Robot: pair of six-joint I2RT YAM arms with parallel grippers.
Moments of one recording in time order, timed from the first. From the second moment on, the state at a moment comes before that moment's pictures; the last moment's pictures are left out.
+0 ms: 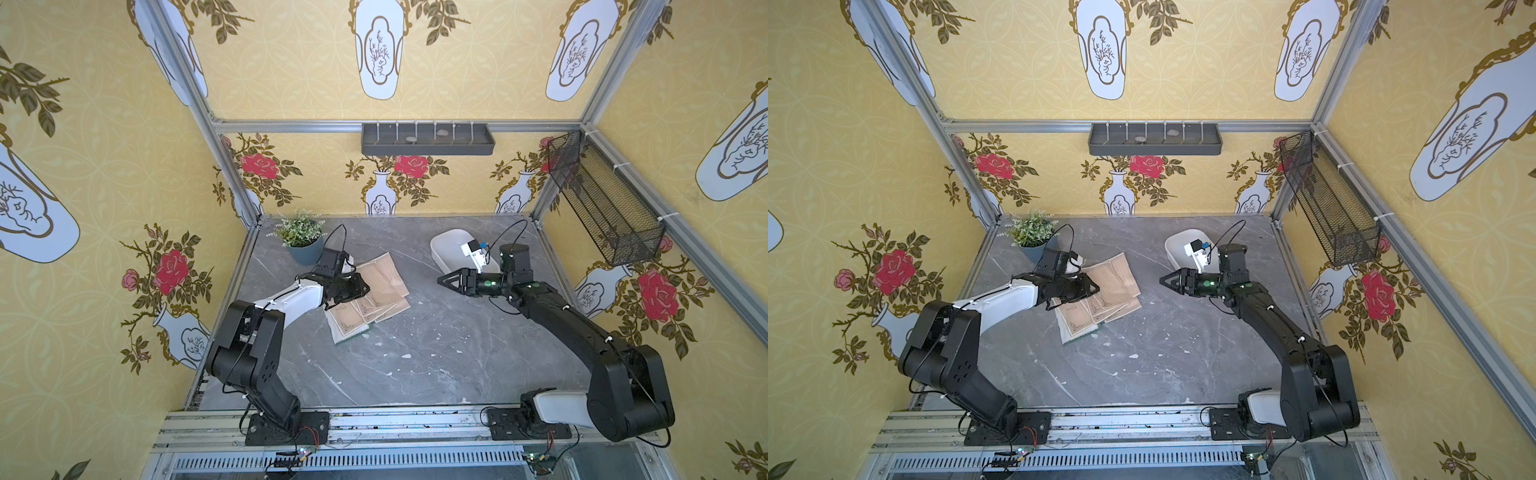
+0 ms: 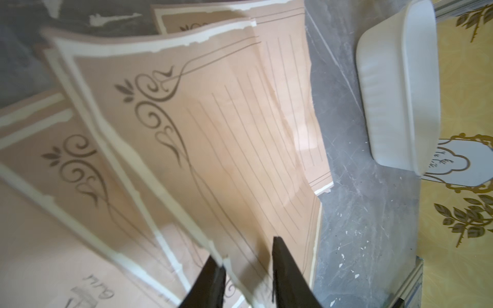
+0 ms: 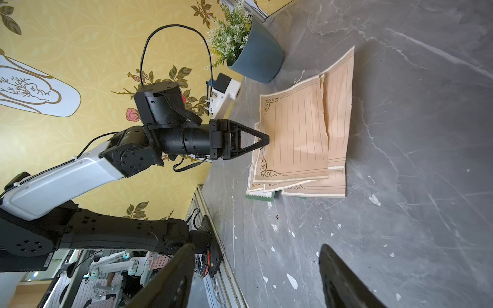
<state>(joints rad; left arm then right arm) -0.34 1.63 0.95 -0.27 0.35 -0.56 0.29 1.33 0.83 -0.12 -0.97 0.46</state>
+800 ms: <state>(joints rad) -0.36 0.97 0.74 -0.45 -0.39 -0.49 0.25 1.02 0.74 -0.17 -0.53 0.41</state>
